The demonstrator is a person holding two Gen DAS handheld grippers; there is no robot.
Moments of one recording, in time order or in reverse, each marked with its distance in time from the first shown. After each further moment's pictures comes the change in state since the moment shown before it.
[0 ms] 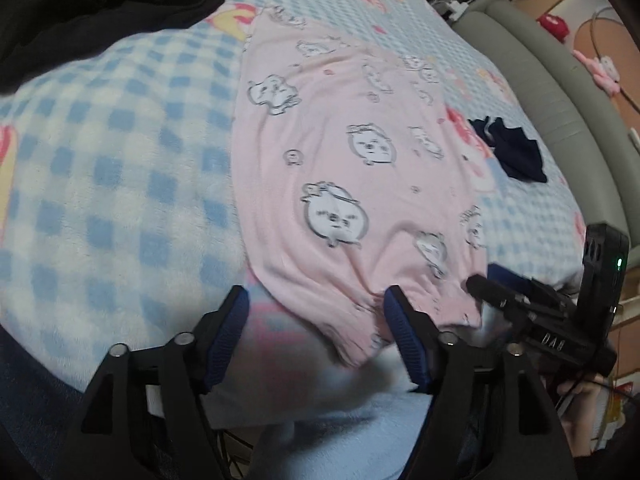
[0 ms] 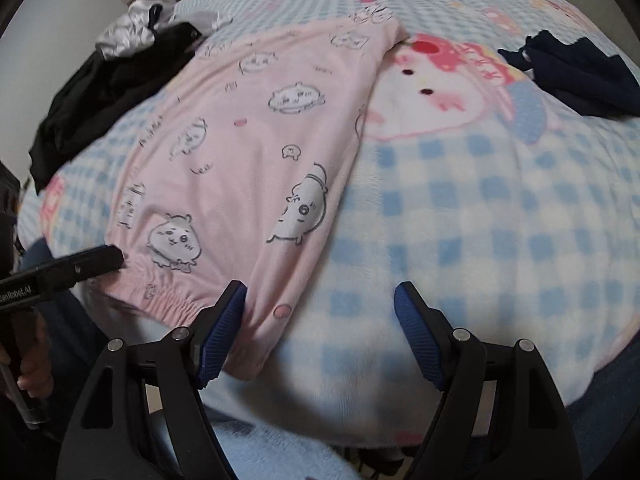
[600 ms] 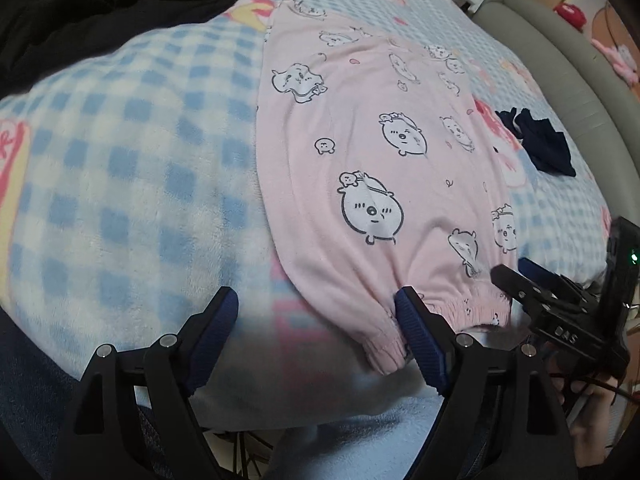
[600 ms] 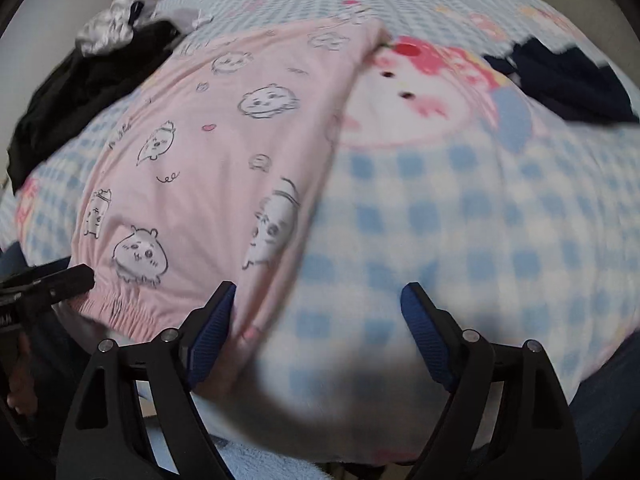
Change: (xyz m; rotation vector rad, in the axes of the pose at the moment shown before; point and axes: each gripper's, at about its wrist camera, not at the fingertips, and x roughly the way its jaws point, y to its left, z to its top) left arm 0.013 0.006 0.001 0.008 0.024 0.151; right arm 0.014 -0.007 -0.004 0.011 -0.010 -0.104
